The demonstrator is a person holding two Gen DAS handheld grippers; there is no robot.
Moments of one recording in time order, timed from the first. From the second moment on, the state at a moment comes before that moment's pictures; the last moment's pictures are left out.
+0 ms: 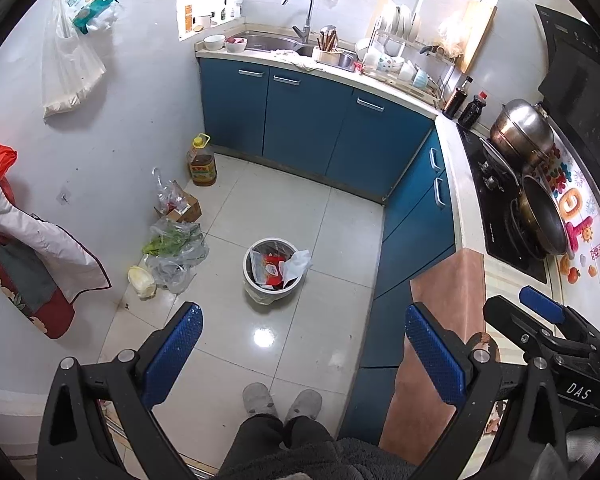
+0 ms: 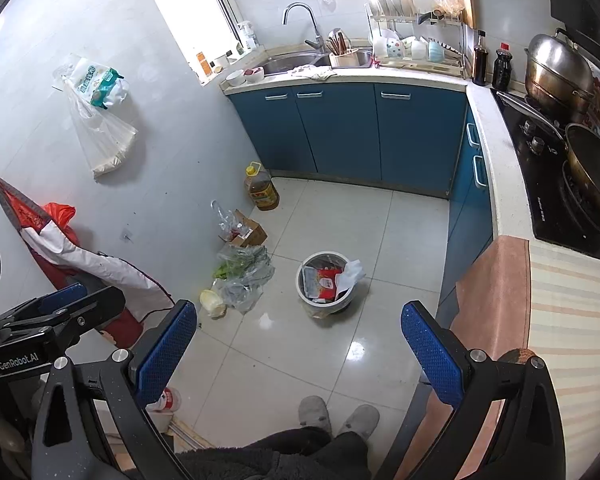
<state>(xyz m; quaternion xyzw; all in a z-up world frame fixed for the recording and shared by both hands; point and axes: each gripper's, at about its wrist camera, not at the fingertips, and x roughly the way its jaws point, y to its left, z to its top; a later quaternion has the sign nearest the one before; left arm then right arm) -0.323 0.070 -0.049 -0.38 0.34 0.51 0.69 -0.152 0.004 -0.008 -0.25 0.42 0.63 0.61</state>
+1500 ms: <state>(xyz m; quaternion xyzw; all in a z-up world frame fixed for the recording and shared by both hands) -0.313 0.073 -0.052 -0.35 0.36 0.49 0.71 -0.143 -0.003 -0.016 -0.25 0.43 0.61 0.62</state>
